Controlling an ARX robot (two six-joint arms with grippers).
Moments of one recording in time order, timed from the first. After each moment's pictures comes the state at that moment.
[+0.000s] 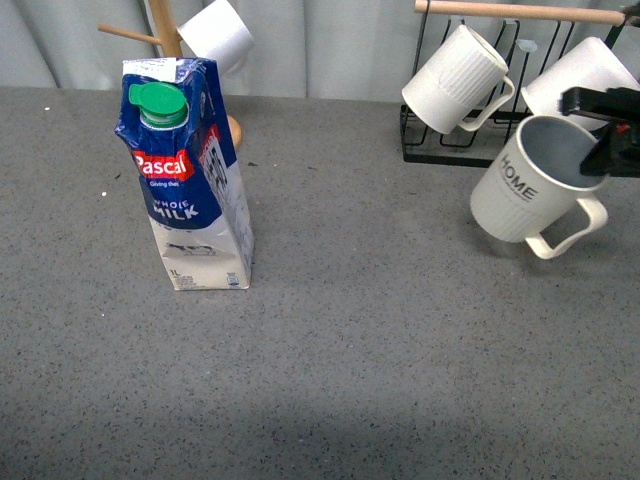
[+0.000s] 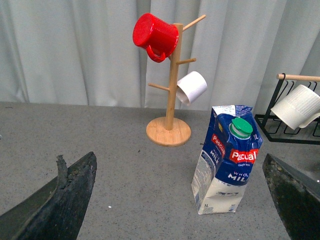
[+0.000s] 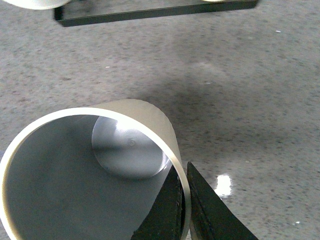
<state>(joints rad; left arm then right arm) 0.00 0.00 0.02 0.00 0.00 -0.01 0.06 1.95 1.17 -0.19 -0.13 0.14</state>
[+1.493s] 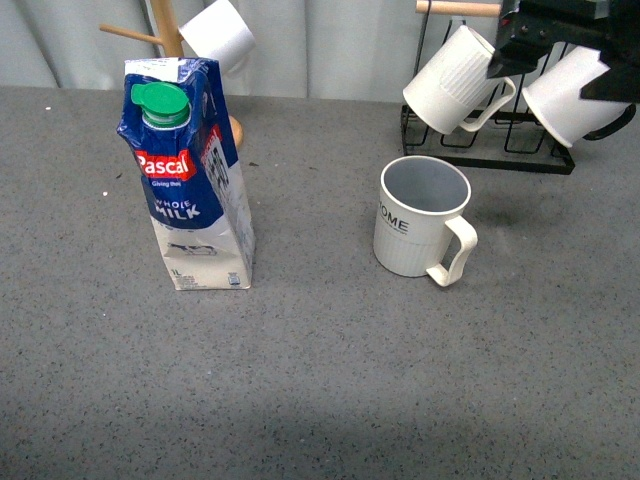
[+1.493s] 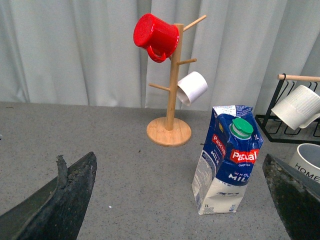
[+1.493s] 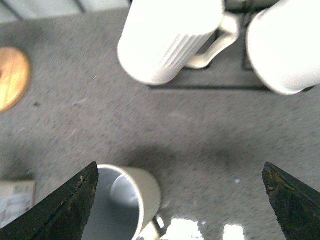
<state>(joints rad) 0.00 0.00 0.02 0.00 0.00 -0.01 0.15 1.85 1.16 -0.04 -0.04 0.22</state>
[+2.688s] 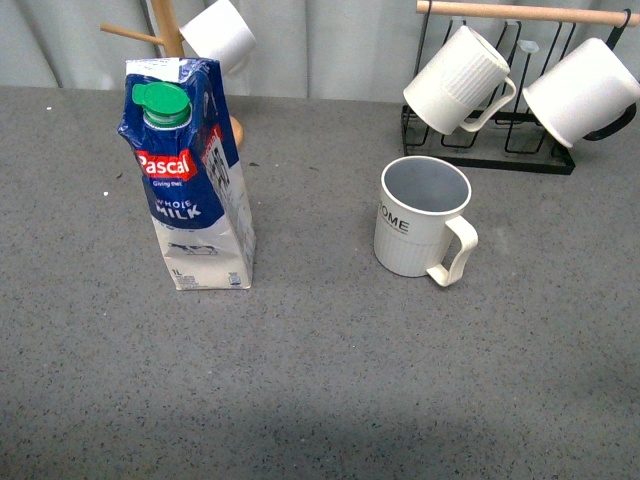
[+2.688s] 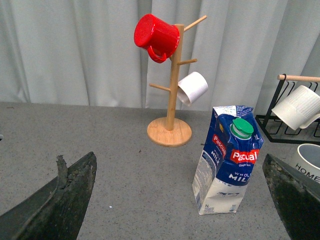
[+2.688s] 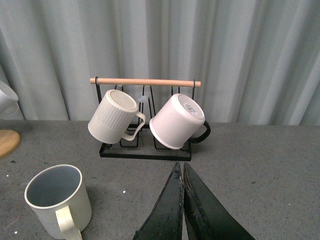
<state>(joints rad) 0.00 0.00 0.02 0.00 0.00 0.00 0.00 1.02 0.07 0.94 0.00 0.00</state>
